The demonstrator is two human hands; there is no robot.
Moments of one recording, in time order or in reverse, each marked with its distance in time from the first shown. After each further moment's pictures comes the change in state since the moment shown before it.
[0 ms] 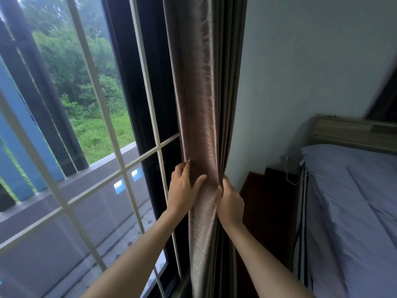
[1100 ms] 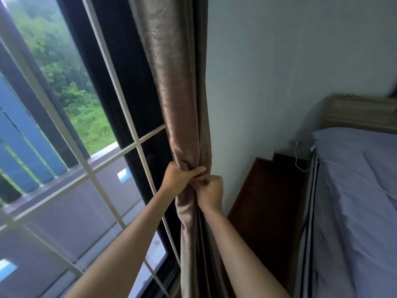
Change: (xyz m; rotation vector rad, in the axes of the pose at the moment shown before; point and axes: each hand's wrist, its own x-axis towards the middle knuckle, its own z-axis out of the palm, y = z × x) left_hand 0.041 0.015 0.020 -0.498 -0.162 -0.395; right_hand 0.030 -0.022 0.024 0.745 -0.194 0.514
